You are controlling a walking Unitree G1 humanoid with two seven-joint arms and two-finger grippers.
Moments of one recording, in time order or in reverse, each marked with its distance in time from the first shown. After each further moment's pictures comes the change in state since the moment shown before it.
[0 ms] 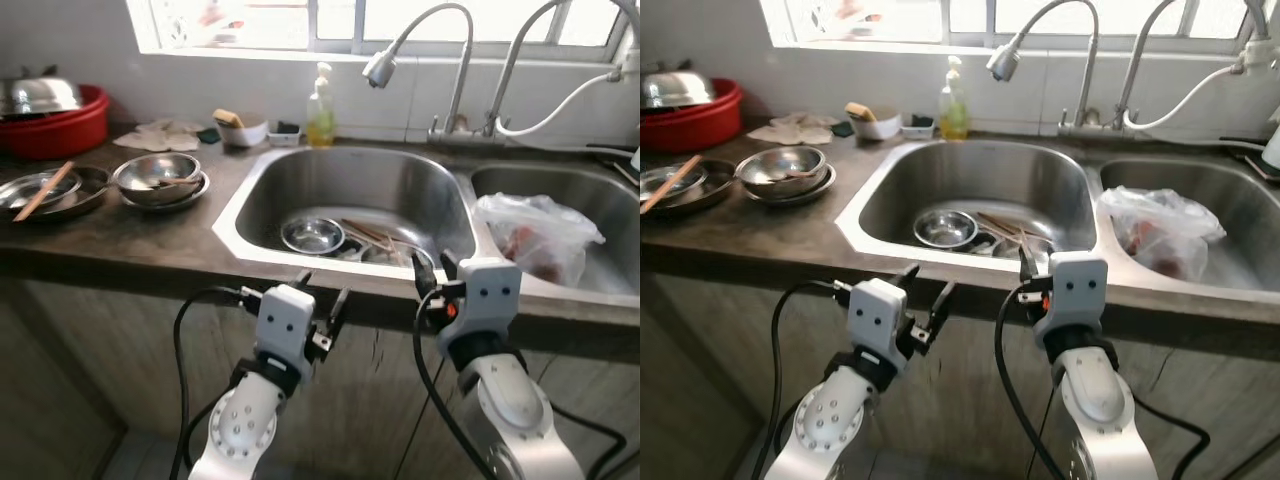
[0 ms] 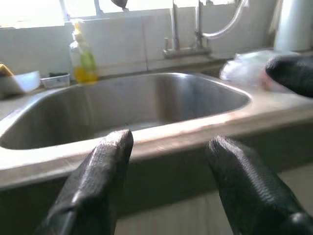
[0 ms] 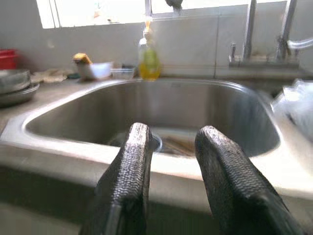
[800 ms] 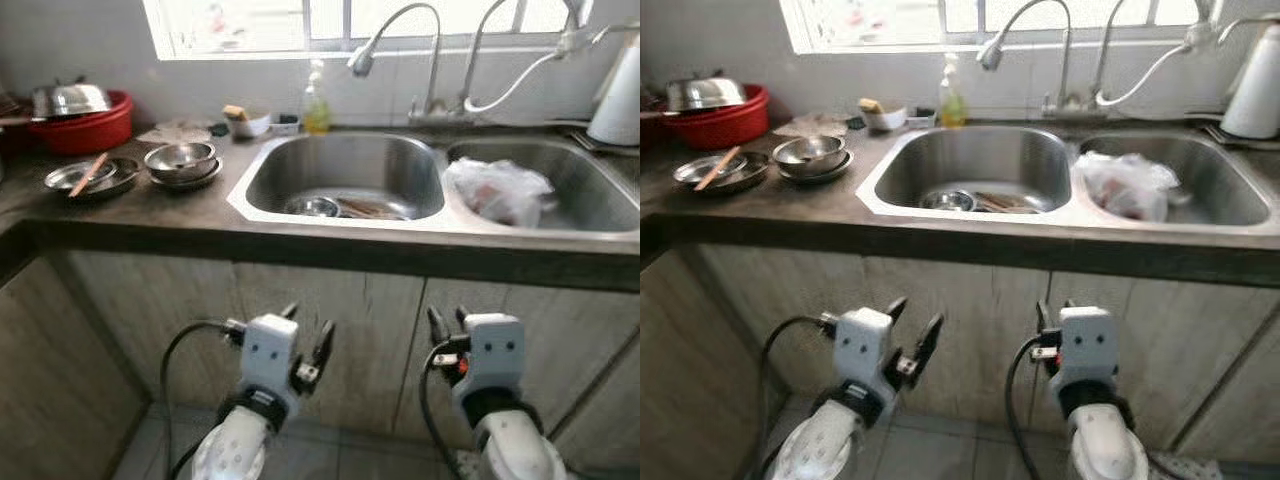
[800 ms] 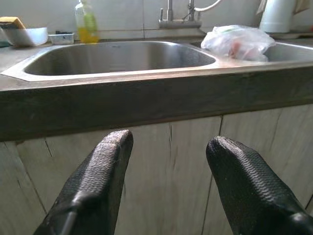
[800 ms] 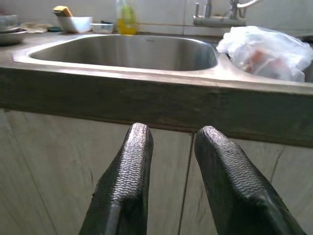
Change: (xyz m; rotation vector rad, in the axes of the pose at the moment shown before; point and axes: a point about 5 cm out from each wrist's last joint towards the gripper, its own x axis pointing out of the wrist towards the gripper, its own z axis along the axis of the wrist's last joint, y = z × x) left arm -0.033 0.002 -0.025 -0.103 0.152 0.072; right arm -0.037 -0.008 -0.040 -0.069 0.153 -0.048
